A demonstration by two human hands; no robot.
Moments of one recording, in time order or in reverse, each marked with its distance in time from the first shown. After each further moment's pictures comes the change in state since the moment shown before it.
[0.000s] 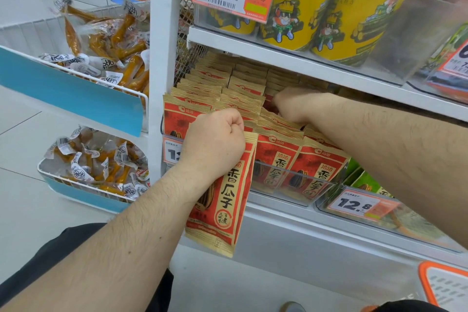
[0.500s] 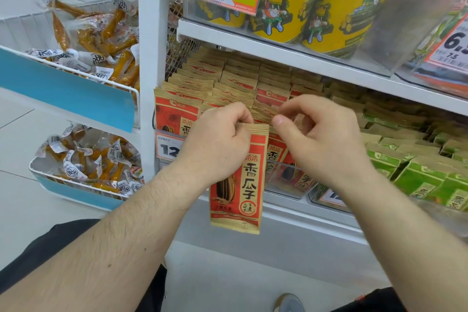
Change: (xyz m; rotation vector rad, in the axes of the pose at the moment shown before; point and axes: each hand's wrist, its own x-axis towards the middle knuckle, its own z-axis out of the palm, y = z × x) left_hand -0.012 0.016 -0.001 -0.057 -0.129 0.075; right_hand -0.155 -0.030 0.011 0.766 0.733 -0.042
